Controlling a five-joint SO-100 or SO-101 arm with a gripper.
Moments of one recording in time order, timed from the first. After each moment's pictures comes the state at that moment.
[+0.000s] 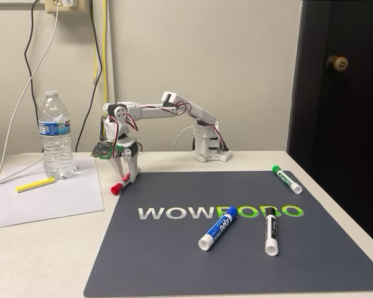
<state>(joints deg) 47.3 34.5 25.7 99.4 -123.8</state>
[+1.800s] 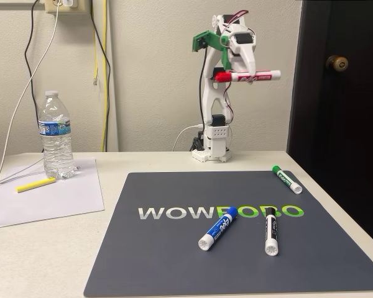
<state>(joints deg) -18.1 117.6 59.8 90.2 9.4</state>
